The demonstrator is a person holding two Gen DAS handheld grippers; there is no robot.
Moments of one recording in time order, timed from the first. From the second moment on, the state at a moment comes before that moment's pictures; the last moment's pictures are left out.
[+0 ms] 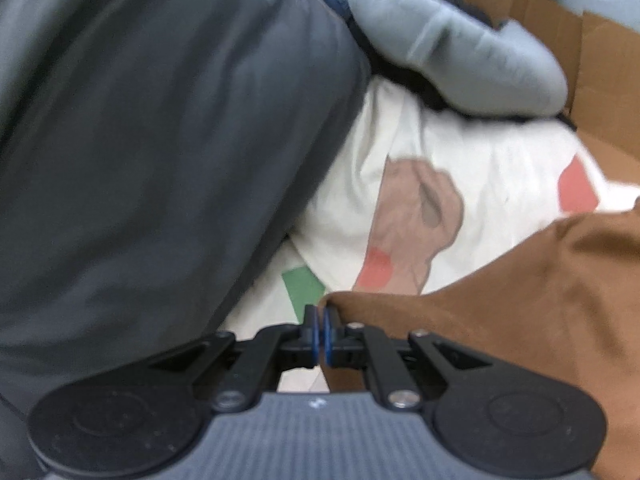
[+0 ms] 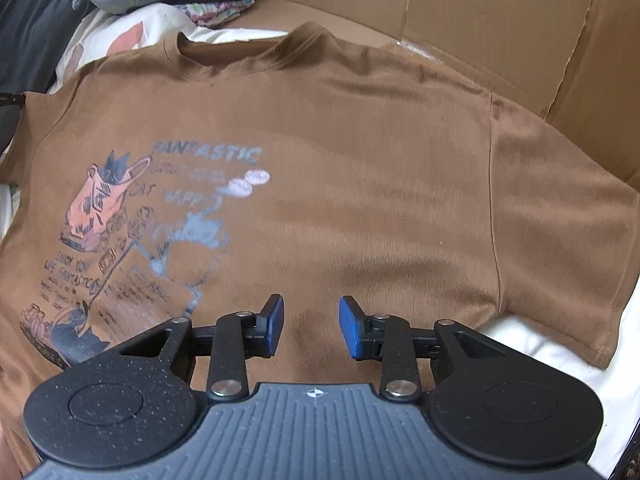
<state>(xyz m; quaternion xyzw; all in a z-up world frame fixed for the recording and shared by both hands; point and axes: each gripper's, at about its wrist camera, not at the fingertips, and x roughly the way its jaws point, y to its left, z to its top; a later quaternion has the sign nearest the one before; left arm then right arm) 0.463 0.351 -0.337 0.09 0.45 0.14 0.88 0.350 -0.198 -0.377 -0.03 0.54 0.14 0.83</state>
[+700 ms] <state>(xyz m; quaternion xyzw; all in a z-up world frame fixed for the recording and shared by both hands) 0.375 0.333 -0.333 0.02 0.52 0.12 0.85 0.348 -0.203 -0.380 -0.02 0.54 0.14 0.83</state>
